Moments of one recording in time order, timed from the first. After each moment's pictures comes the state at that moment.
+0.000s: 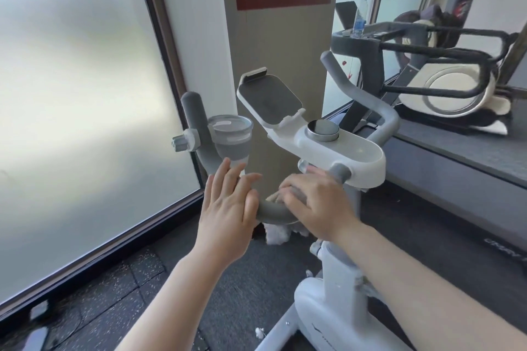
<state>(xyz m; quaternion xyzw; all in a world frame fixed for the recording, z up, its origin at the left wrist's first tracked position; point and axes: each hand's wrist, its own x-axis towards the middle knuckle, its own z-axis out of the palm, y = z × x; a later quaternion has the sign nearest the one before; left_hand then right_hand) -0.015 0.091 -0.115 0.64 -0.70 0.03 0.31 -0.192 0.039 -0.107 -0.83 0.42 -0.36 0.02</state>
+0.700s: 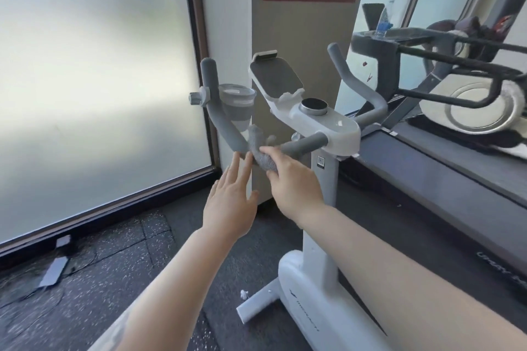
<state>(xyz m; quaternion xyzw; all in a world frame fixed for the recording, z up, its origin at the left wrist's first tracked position) -0.081 0.180 -0.133 0.74 -0.61 -0.09 0.26 -0.207 0.131 -0.094 -0.84 0.44 -0.29 0.12</state>
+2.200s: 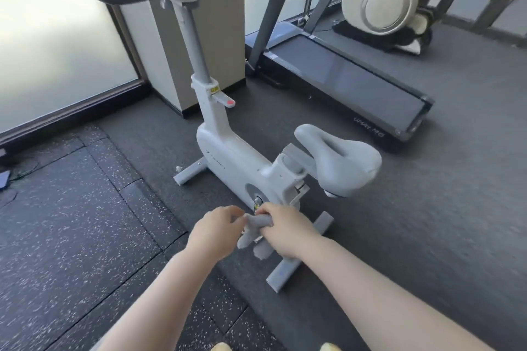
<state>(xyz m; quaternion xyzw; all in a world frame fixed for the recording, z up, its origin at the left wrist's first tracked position) -0.485 0.595 -0.223 0.73 -0.58 -0.34 0.09 -0.641 0.570 -0.214 -0.72 0.58 0.01 0.37</state>
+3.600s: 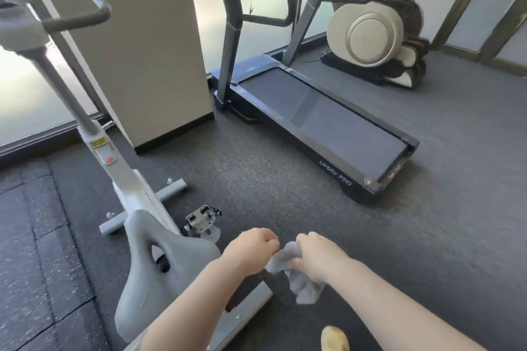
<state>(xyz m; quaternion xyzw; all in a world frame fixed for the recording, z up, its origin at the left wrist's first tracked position) -0.918 0.274 -0.257 0.68 -0.60 -0.42 0.04 -1.071 0.261 -0.235 -0.75 0.59 0.19 0.25</state>
